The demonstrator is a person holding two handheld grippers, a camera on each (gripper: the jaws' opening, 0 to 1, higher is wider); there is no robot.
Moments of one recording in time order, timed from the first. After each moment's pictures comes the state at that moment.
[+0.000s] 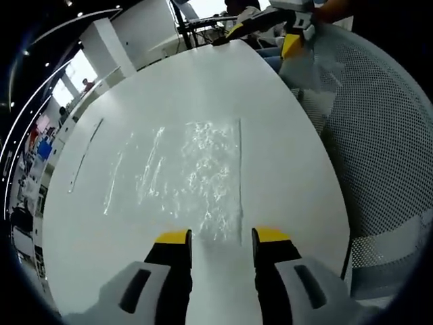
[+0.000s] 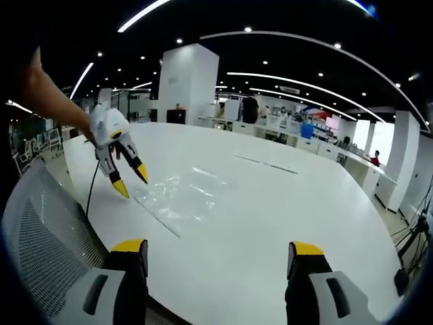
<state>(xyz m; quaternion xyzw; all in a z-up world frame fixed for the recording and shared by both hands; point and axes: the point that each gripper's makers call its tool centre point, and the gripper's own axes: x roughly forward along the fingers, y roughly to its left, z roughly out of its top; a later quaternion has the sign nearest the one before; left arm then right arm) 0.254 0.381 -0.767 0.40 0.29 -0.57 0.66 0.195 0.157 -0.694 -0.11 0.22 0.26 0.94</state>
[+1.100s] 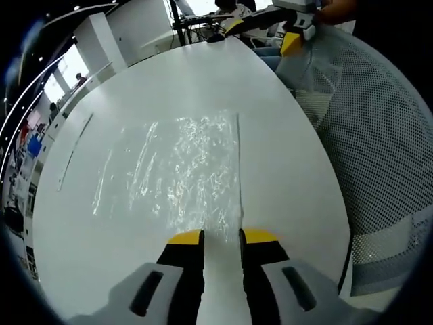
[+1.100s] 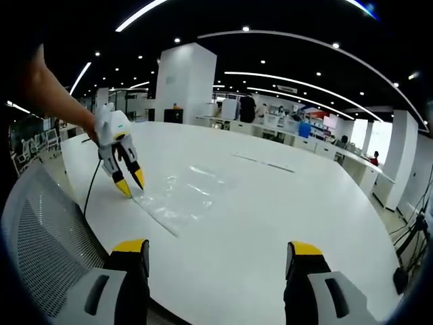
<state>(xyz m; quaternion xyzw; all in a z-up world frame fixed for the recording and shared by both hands) 0.255 0.380 -0.775 0.38 0.31 -0.59 0.64 0.196 0.153 -0.694 -0.11 0.22 0.25 0.94</state>
